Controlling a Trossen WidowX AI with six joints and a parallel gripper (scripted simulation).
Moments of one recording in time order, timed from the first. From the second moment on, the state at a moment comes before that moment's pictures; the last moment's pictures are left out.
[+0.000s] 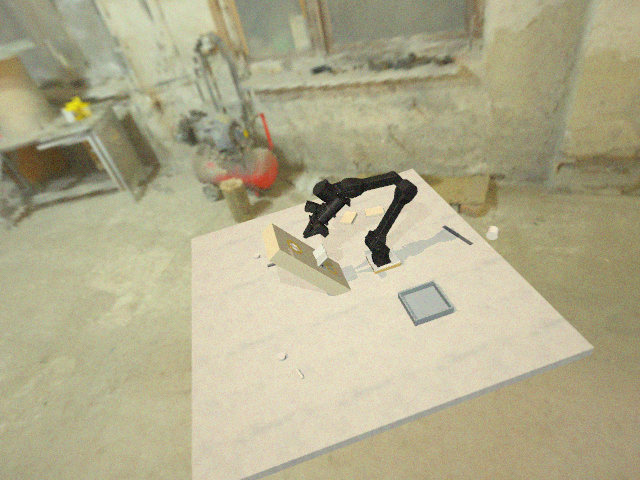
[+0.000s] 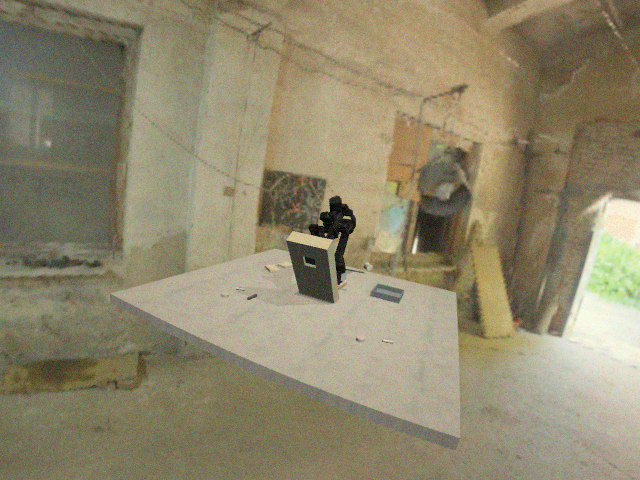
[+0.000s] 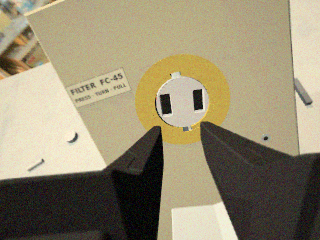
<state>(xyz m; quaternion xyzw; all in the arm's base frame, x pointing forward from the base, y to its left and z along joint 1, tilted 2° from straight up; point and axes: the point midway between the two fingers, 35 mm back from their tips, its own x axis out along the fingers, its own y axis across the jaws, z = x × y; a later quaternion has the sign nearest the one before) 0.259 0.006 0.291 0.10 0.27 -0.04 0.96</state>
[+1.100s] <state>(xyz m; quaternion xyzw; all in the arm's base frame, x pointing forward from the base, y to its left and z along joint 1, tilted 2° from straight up) 0.286 0.002 0.270 0.08 0.28 -0.04 0.96</state>
